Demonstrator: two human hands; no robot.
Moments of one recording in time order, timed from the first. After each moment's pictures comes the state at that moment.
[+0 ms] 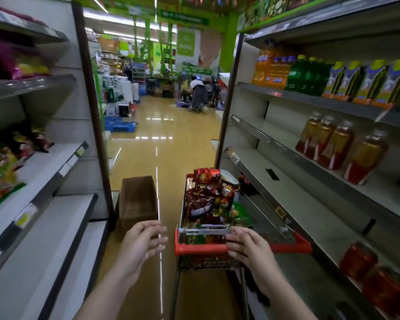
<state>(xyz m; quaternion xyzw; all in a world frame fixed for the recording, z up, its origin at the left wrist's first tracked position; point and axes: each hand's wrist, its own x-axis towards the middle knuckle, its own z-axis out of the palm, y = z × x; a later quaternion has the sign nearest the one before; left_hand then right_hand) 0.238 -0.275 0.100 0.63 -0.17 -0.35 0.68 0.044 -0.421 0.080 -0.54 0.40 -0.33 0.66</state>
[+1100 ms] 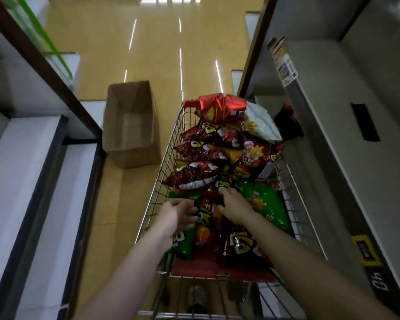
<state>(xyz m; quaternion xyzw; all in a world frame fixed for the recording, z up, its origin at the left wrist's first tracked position) 0.364 -0.709 -0.093 0.70 0.06 -0.51 0.49 0.269 -0.868 -0.184 -0.85 0.37 0.23 0.30</state>
